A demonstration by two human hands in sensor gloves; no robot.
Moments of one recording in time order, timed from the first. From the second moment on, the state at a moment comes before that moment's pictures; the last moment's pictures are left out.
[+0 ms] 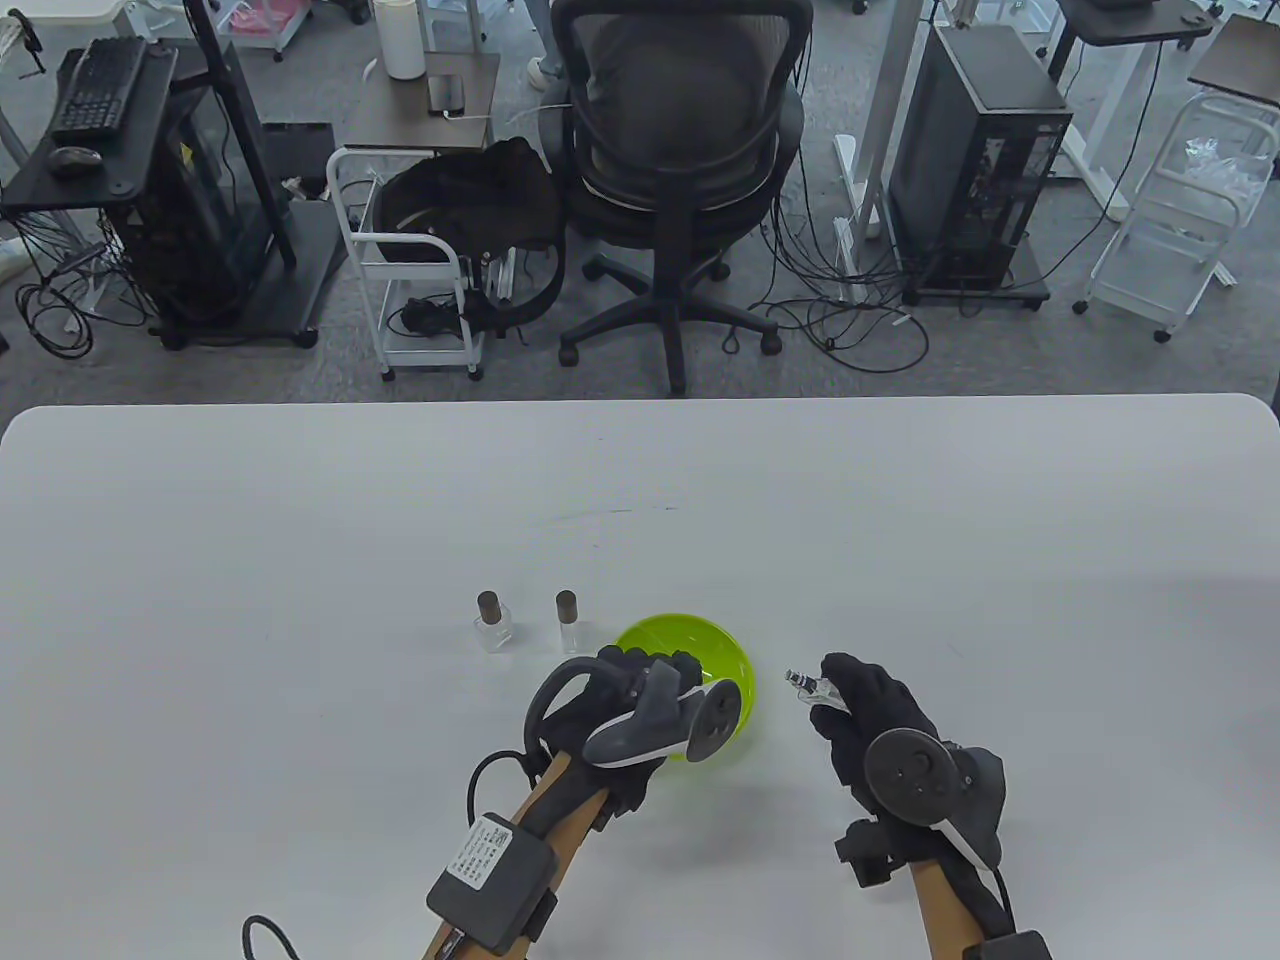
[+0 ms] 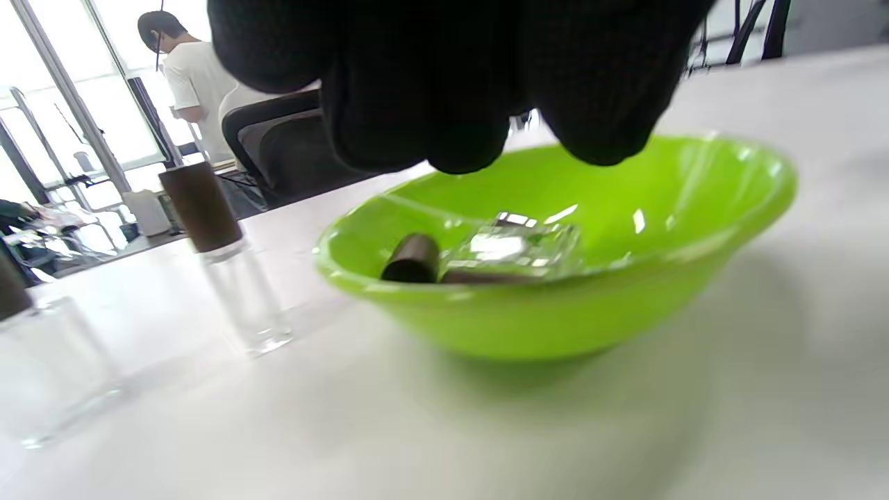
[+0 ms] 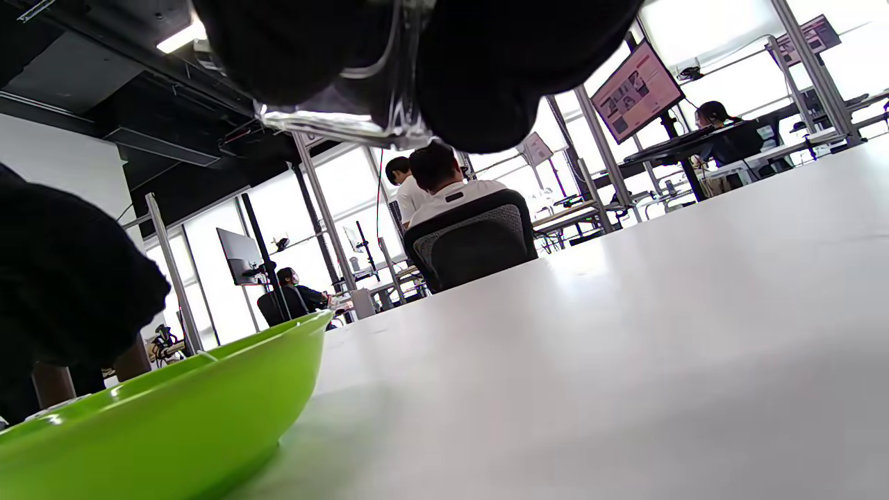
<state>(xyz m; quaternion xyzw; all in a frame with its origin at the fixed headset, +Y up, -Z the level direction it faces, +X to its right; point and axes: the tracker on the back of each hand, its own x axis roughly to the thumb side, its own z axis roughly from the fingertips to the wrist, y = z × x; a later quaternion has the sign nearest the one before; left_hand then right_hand) -0.014 -0.703 -0.331 -0.04 -0.22 -0.17 0.96 0.204 -0.720 -0.284 0.06 -0.16 0.96 0.21</state>
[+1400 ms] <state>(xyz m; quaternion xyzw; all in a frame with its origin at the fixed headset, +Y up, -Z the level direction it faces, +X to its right) 0.001 -0.727 -0.348 -0.10 -0.17 -0.16 0.97 0.214 -0.721 -0.284 0.04 -0.15 0.96 0.24</state>
